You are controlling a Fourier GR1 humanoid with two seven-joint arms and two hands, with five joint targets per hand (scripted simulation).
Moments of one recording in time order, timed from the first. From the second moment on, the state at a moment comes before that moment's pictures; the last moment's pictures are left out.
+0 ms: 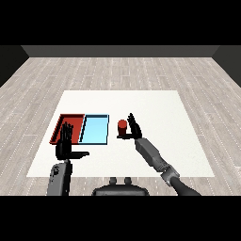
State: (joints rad) left arm 0.06 0.07 0.12 -1.65 0.12 -0.14 -0.45; right arm -0.69 0.00 0.39 -0.54 -0.65 -0.11 -0.65
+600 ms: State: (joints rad) left arm 0.03 0.08 0.15 -1.63 0.14 -0.15 -0.44; right arm -0.77 0.00 0.49 -0.42 -0.78 -0.10 -0.67
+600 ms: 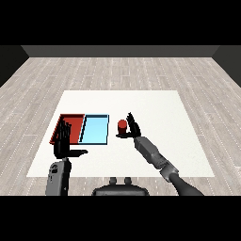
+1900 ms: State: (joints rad) left arm 0.04 0.08 0.16 -1.64 0.15 -0.14 -0.45; right arm -0.92 0.00 0.83 -0.37 -1.02 -0.51 -0.46
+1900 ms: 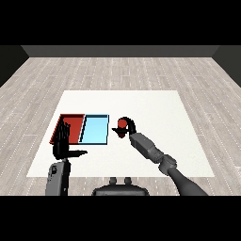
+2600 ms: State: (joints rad) left arm 0.03 0.07 0.14 -1.62 0.13 -0.14 -0.46; right arm -0.95 0.00 0.89 -0.37 -1.02 -0.59 -0.47
